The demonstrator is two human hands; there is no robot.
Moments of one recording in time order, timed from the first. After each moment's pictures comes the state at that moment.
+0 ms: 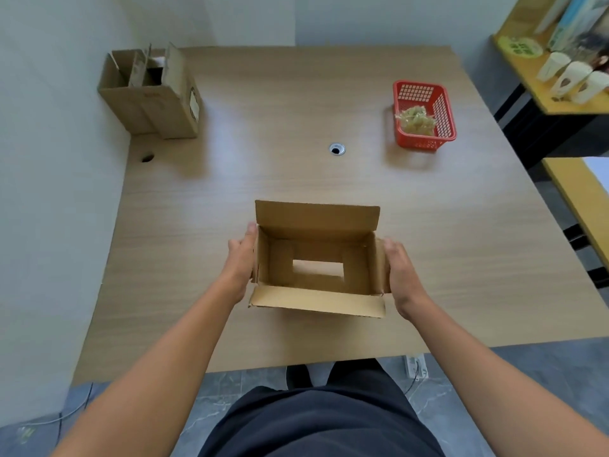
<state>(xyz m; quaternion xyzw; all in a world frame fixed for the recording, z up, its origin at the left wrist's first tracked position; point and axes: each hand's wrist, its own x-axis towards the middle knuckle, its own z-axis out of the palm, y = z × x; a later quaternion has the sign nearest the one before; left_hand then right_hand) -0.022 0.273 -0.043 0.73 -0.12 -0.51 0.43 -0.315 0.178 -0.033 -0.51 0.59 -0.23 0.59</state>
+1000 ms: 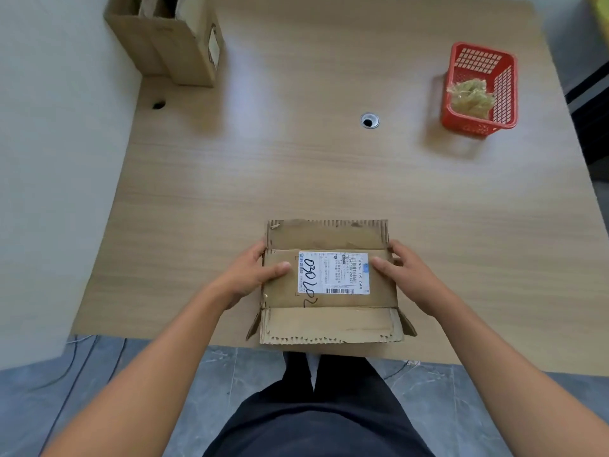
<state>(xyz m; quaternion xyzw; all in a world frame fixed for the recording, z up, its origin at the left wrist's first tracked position) -0.032 0.307 -0.070 0.67 -0.24 -0.58 0.40 -0.325 0.130 -0.056 -0.65 0.49 -0.02 0.57</state>
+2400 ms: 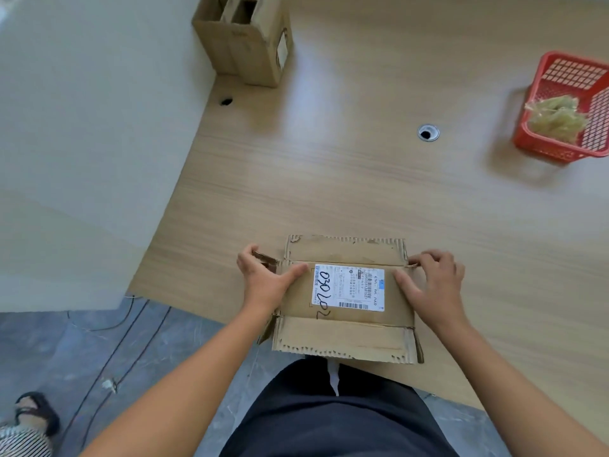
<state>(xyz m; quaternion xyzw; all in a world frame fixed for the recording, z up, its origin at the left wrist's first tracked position) -0.070 0.332 -0.081 0.86 -0.07 -0.27 0.43 -0.307 0.124 -0.077 -0.81 0.47 -0.09 0.33</state>
